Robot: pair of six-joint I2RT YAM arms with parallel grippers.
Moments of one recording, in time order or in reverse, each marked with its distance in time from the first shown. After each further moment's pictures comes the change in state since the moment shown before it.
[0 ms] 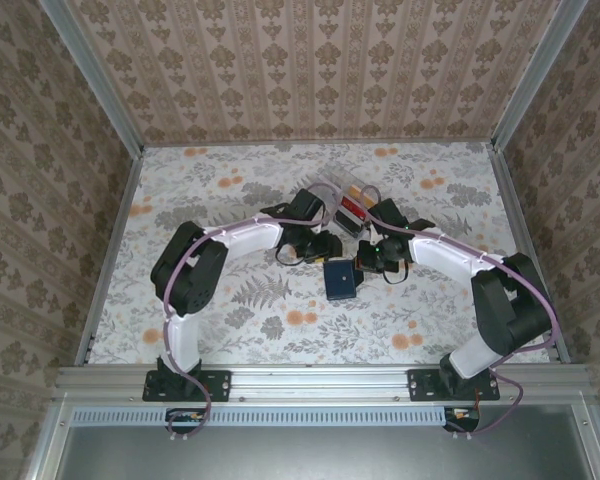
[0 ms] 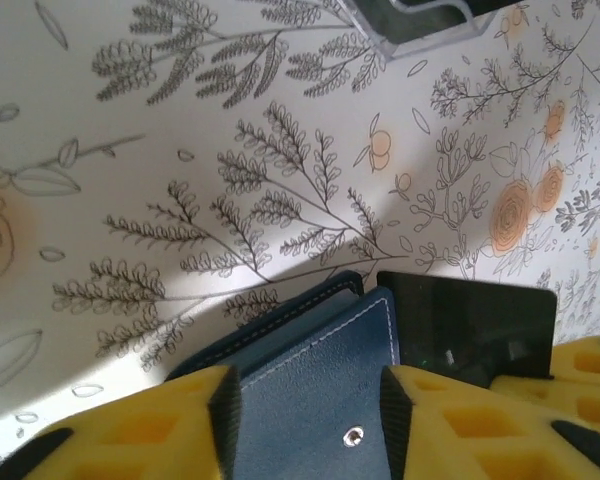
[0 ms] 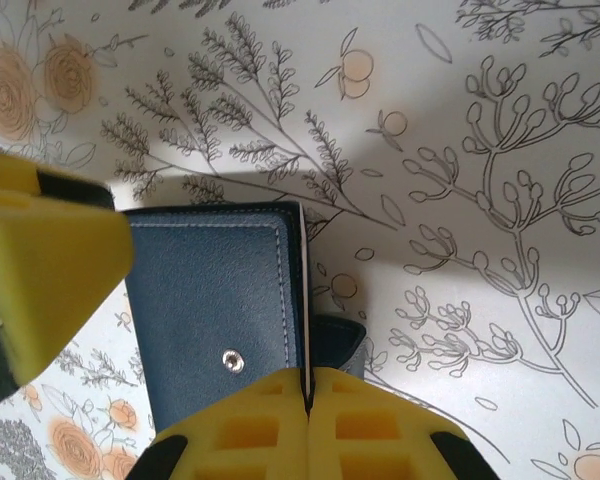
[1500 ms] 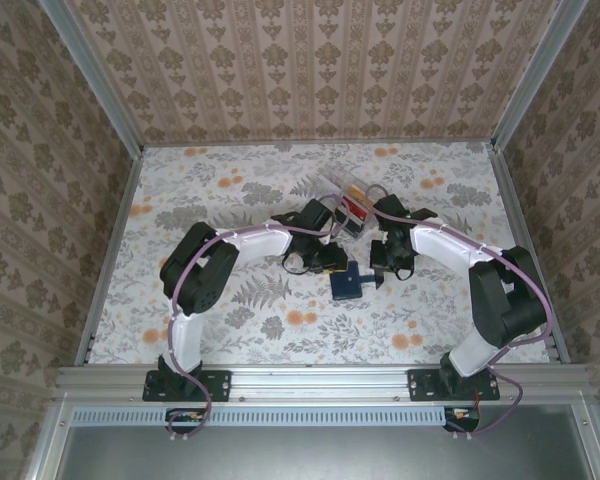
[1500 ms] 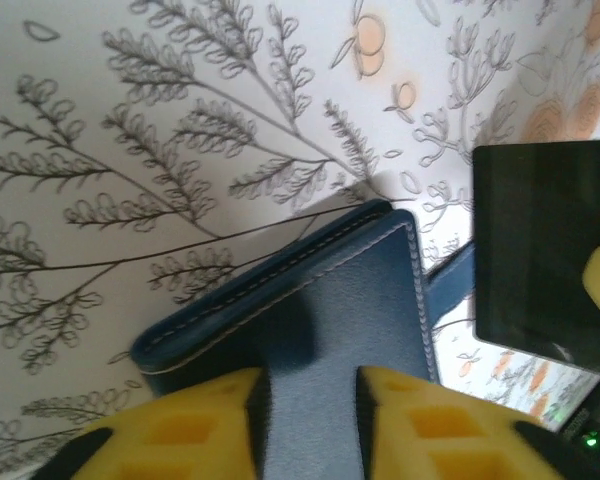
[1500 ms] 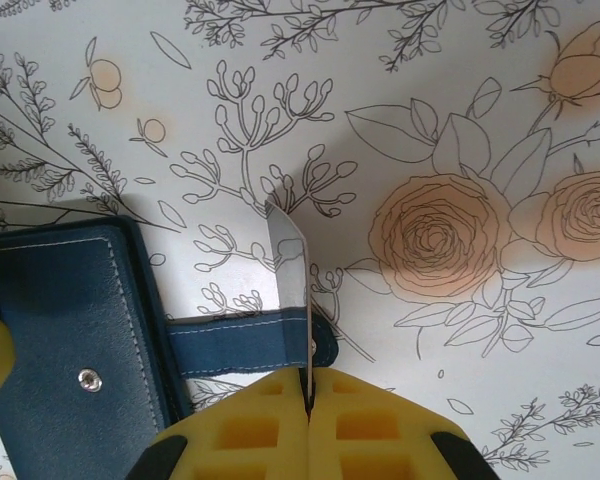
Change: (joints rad) left arm -0.053 0.050 0.012 -0.008 0.018 0.039; right arm -0.045 0.049 0.081 -0.215 0.180 -0.046
